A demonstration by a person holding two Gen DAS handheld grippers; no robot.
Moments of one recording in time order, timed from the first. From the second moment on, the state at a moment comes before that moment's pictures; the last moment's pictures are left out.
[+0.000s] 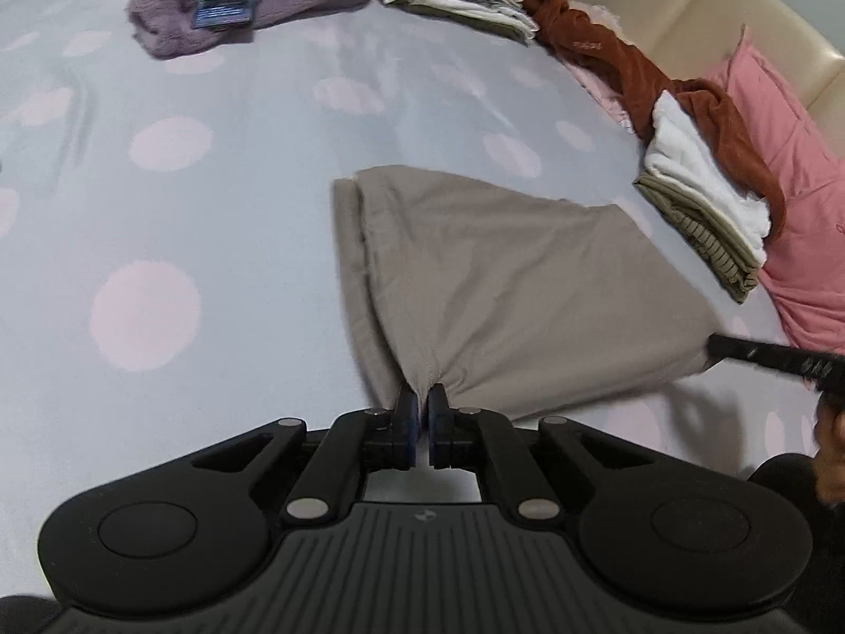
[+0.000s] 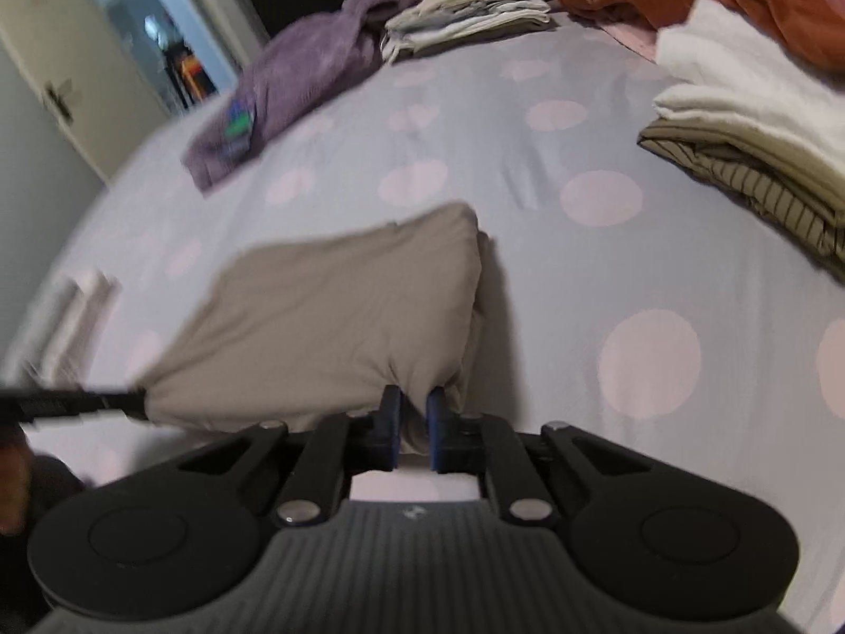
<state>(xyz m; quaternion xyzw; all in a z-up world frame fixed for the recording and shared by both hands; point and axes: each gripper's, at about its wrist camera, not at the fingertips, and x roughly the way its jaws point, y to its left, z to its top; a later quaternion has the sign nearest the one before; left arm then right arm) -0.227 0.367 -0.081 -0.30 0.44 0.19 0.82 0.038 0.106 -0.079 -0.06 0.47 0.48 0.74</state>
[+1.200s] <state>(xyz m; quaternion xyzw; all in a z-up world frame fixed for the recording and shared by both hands) -0.119 0.447 -0.106 -0.24 0.42 0.18 0.86 0.124 0.215 -0.107 -0.10 0.46 0.50 0.72</state>
